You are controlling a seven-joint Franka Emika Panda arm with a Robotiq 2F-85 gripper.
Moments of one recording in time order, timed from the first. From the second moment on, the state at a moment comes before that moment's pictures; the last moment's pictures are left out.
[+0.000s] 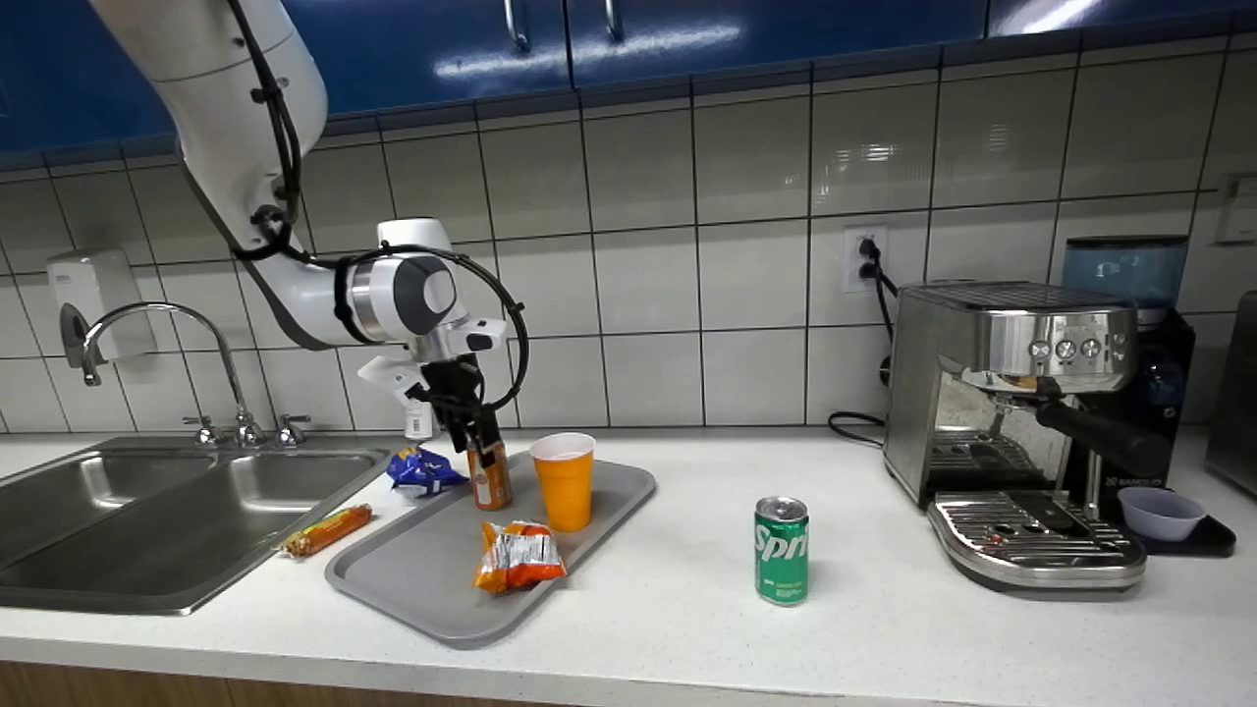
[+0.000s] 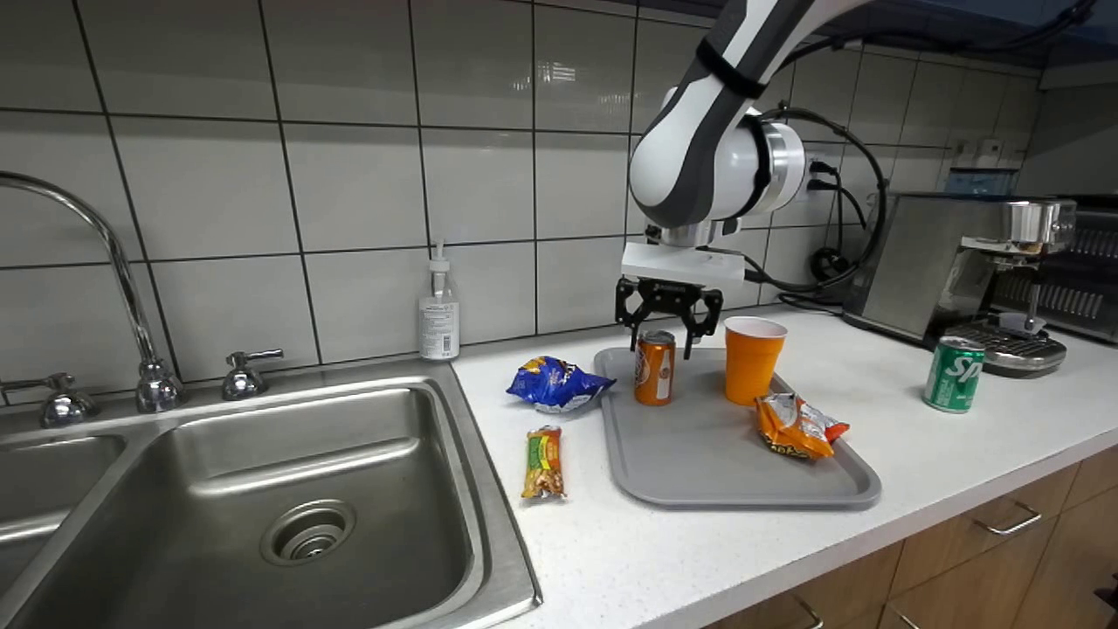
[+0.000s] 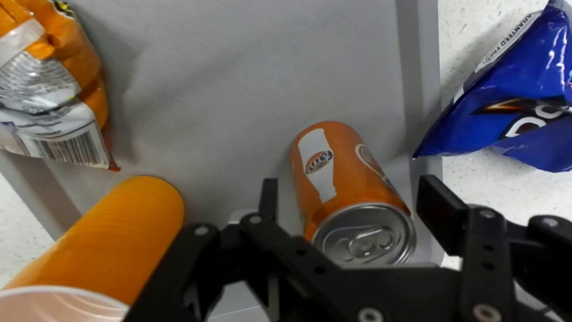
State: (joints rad) arm 0.19 0.49 -0.08 -2.03 -0.02 2.67 0.63
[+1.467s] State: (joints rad) arm 0.34 0.33 -0.09 -2.17 -0.14 2.67 0.81
